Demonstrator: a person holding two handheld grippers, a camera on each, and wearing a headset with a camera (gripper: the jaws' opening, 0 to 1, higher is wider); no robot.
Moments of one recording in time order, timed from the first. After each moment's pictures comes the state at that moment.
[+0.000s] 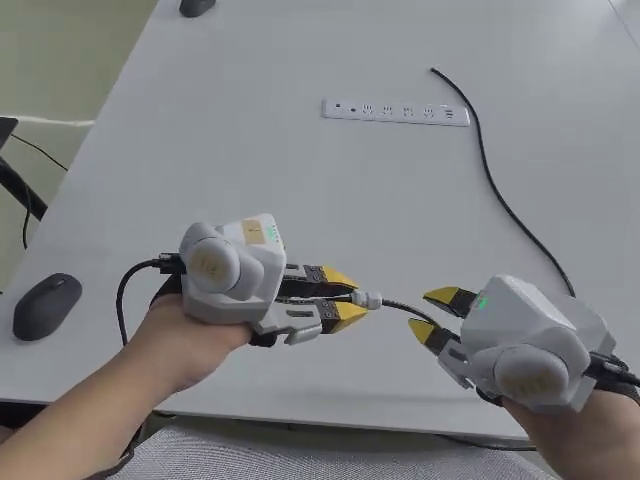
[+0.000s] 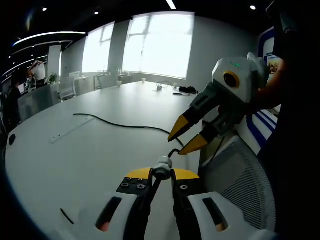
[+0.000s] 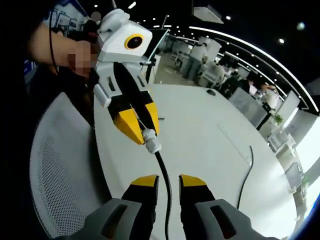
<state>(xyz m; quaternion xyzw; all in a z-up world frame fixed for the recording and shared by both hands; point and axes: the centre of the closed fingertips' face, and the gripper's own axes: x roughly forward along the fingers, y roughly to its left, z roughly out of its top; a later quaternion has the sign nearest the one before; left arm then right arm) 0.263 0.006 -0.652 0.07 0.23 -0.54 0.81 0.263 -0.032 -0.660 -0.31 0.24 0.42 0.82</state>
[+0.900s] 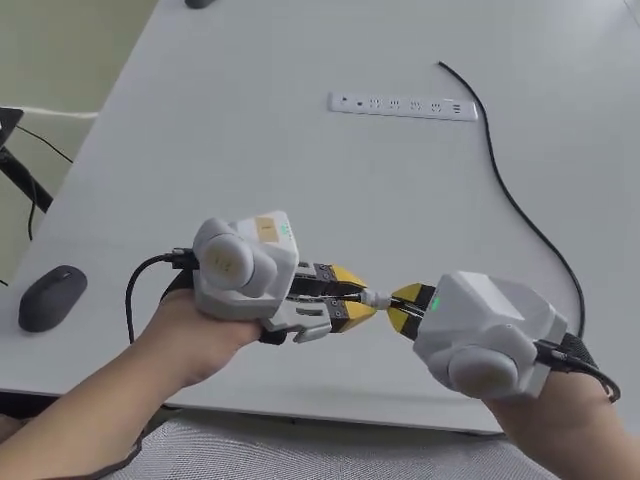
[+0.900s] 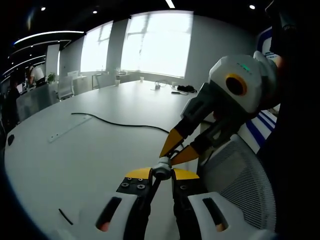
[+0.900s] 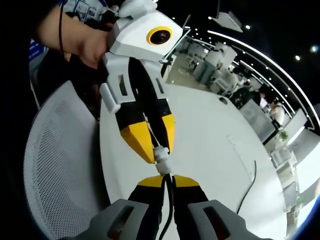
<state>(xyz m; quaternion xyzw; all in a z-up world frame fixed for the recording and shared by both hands) 0.262 0.003 -0.657 0.07 0.23 -0.55 0.80 0.264 -0.006 -0.671 -0.35 0.23 0.45 0.79</state>
